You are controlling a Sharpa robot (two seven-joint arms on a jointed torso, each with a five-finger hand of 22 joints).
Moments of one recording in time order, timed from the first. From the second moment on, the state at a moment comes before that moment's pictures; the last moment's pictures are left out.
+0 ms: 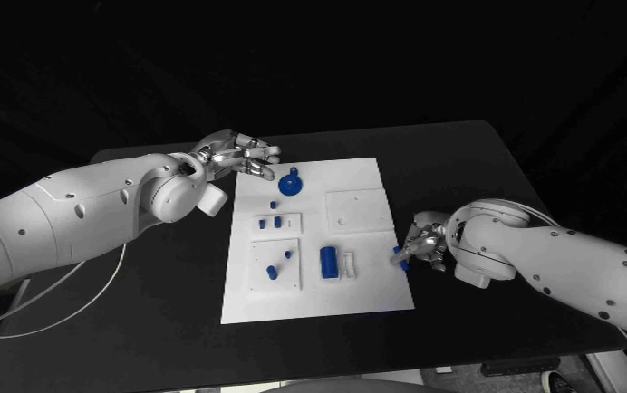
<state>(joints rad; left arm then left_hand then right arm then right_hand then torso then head) 1.28 -0.78 -0.15 1.22 -0.24 -0.01 0.24 1.31 0.07 -0.04 0.01 0.16 1.00 0.15 0.06 0.06 1.16 0.11 0.07 0.06 1.35 0.05 0.10 0.20 0.08 1.23 0.03 0.07 0.18 0.97 -0.84 0.12 1.50 -1.17 0.11 -0.63 1.14 -0.04 0.26 -0.11 0.10 1.11 0.08 0.07 0.76 1.26 -0.02 0.98 0.99 1.45 -0.09 1.03 1.12 0.08 1.47 -0.11 0.54 1.26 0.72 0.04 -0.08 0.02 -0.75</state>
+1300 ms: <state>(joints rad) 1.28 -0.78 -0.15 1.21 -0.24 -0.01 0.23 1.31 0.07 -0.04 0.01 0.16 1.00 0.15 0.06 0.06 1.16 0.11 0.07 0.06 1.35 0.05 0.10 0.20 0.08 1.23 0.03 0.07 0.18 0.95 -0.90 0.17 1.51 -1.07 0.07 -0.58 1.09 0.01 0.42 -0.20 0.16 1.18 0.05 0.06 0.14 1.27 -0.04 0.98 0.99 1.45 -0.09 1.03 1.10 0.08 1.47 -0.11 0.54 1.27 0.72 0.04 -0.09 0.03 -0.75</state>
